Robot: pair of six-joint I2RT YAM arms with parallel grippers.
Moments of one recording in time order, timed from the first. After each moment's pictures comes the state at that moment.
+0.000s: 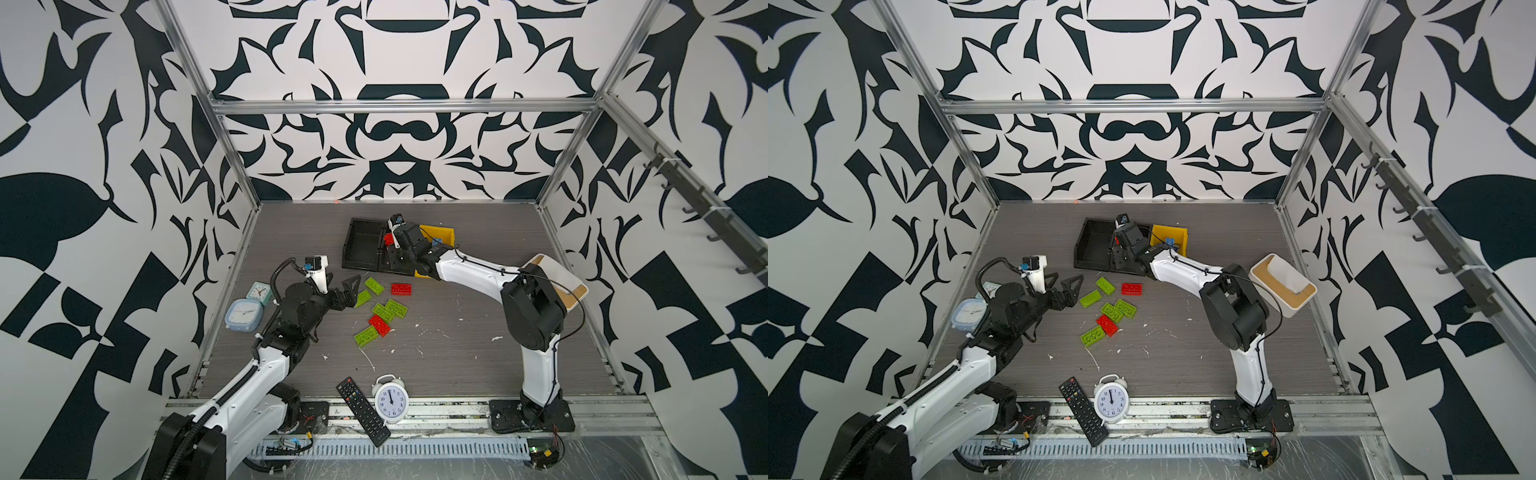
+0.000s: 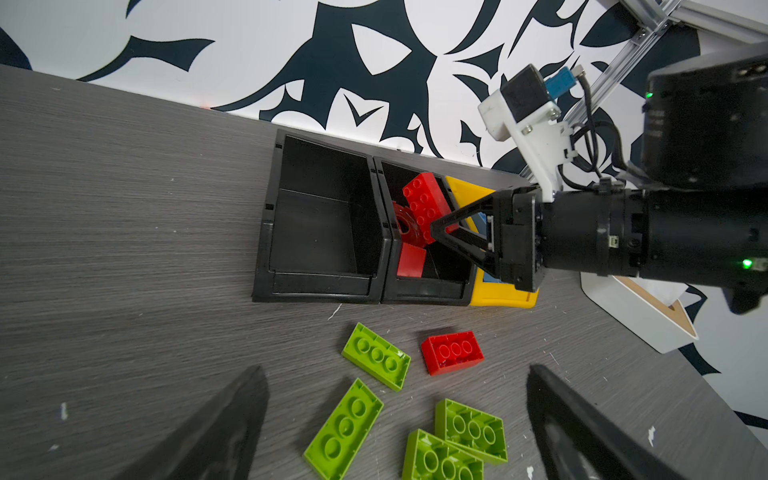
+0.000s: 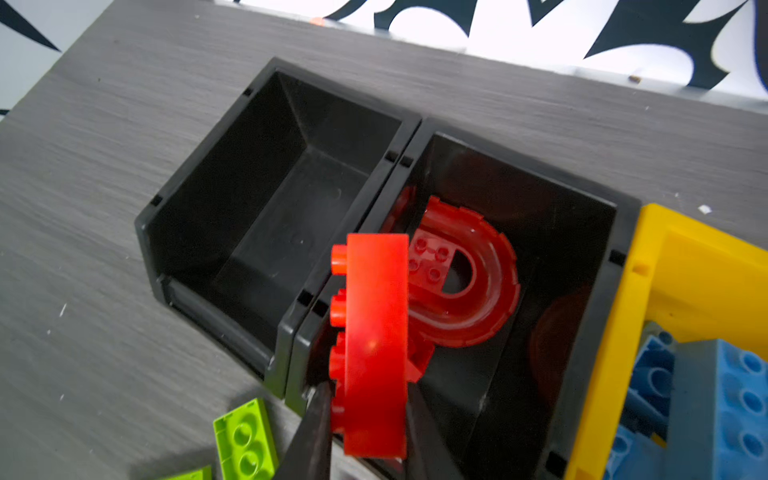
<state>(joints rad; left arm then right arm) -0.36 0.92 0.34 0.34 0.17 -0.39 0.70 2.00 1.49 -0.20 0.16 0.29</state>
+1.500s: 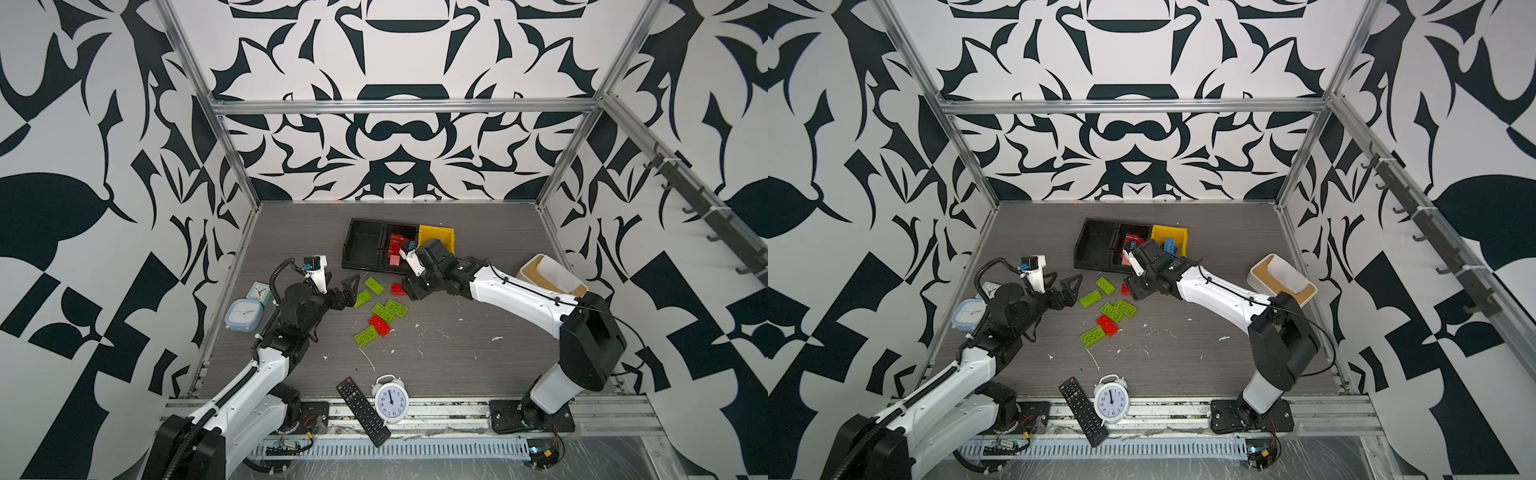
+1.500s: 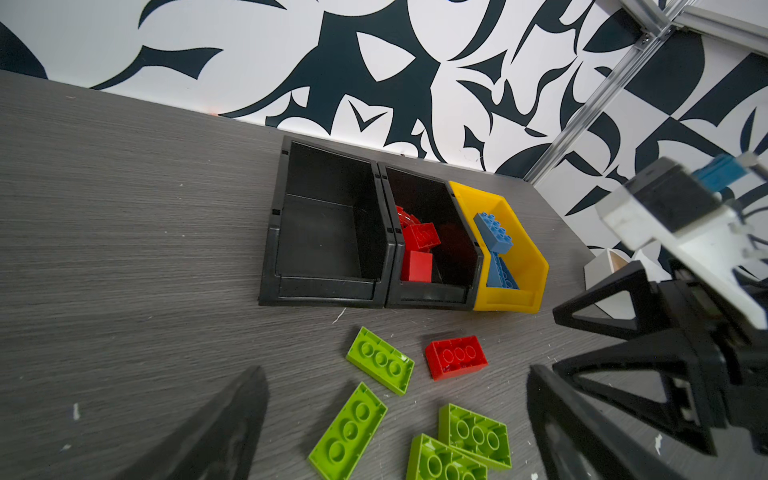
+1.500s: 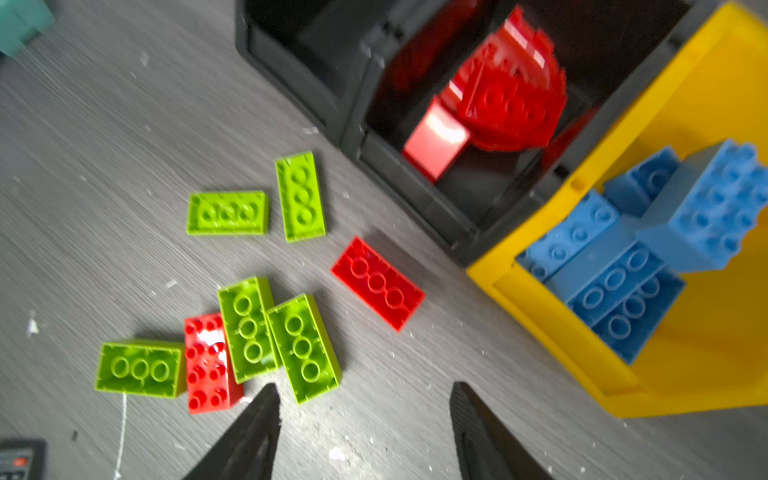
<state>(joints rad) -0.36 0.91 0.34 0.34 0.15 -0.39 0.73 1.65 1.21 -0.52 -0.02 0.14</state>
